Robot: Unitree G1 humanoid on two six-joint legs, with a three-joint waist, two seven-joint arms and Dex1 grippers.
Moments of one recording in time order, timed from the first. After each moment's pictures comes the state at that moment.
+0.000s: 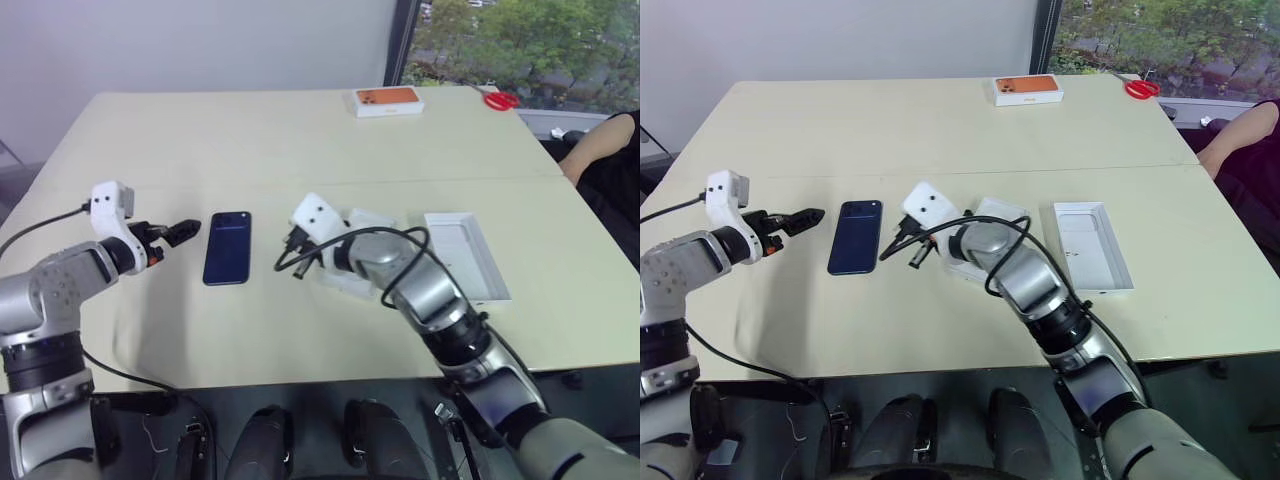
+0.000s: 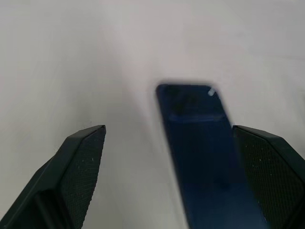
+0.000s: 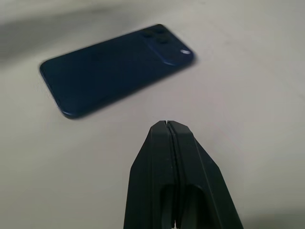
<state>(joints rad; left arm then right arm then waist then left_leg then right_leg) -0.53 0.65 0.44 0.08 -0.60 1.25 -0.39 -0.76 -0.16 0.45 -0.04 0.08 0.82 0.49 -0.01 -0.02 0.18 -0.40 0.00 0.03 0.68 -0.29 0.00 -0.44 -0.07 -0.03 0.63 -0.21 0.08</state>
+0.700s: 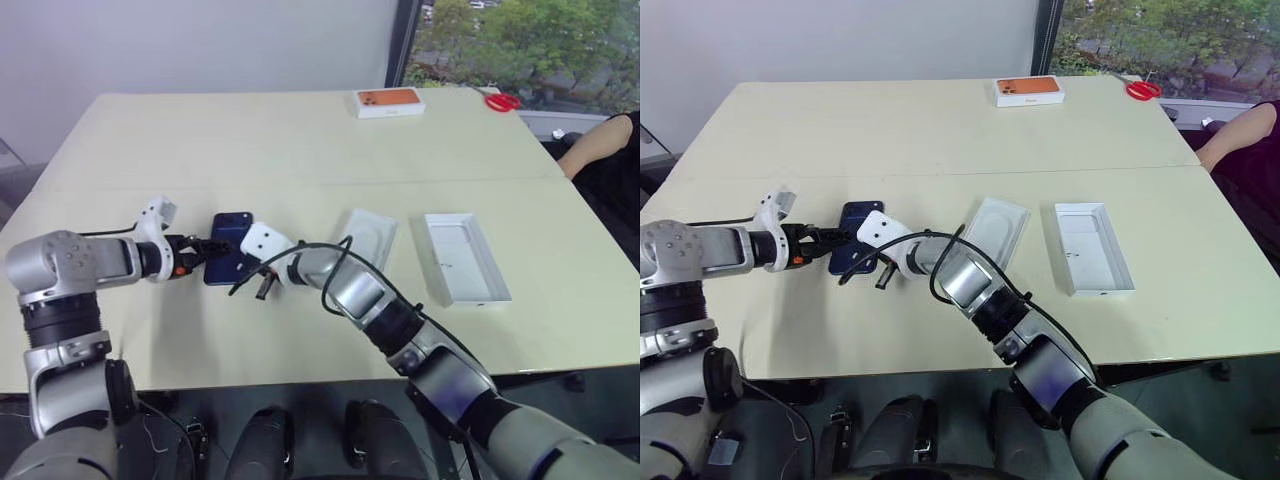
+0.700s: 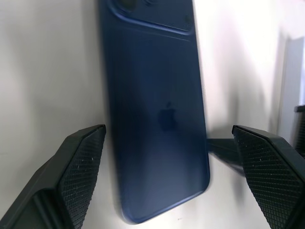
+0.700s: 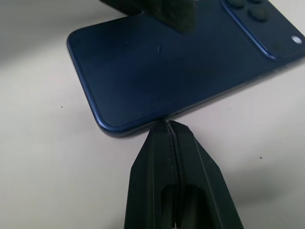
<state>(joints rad) -0.68 0.58 0.41 0.19 -0.62 1.57 -0.42 -0.85 0.03 0.55 0.38 -0.05 0.64 0.55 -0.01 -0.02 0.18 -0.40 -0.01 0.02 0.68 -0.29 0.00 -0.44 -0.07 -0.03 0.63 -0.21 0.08</state>
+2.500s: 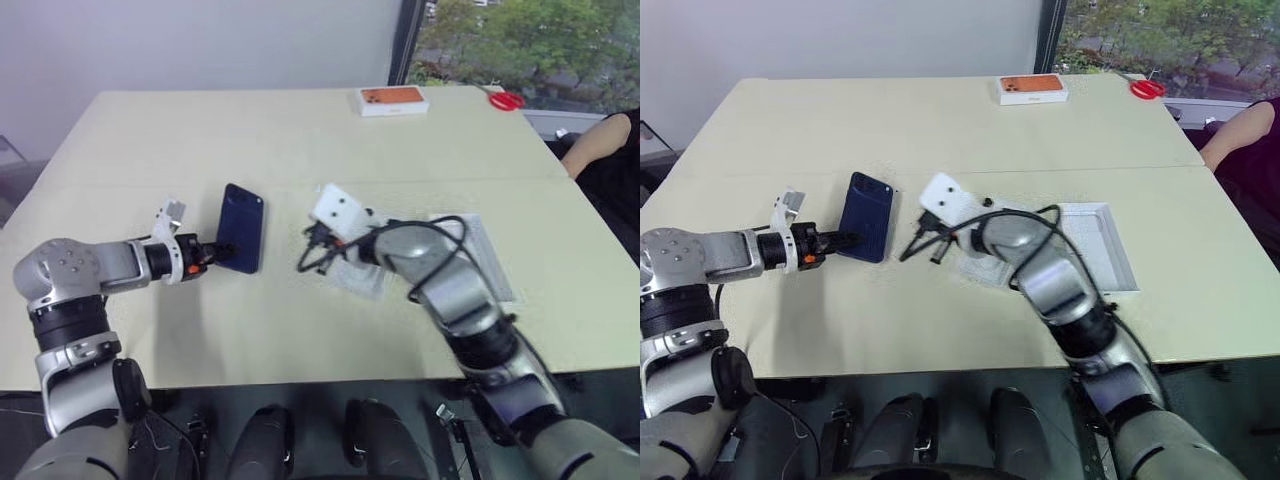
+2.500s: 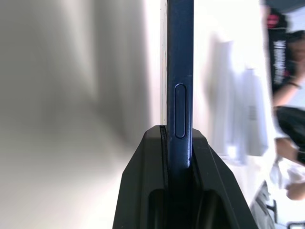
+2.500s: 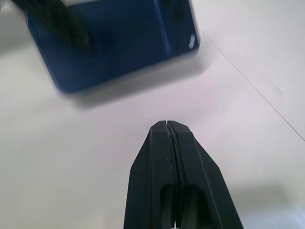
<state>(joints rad) -0.72 0.47 0.50 0.20 -0.85 1.61 -0.39 -0.66 -0.42 0.28 -0.39 0.02 0.99 0.69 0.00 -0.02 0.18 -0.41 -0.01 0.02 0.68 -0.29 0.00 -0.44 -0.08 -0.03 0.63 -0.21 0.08</state>
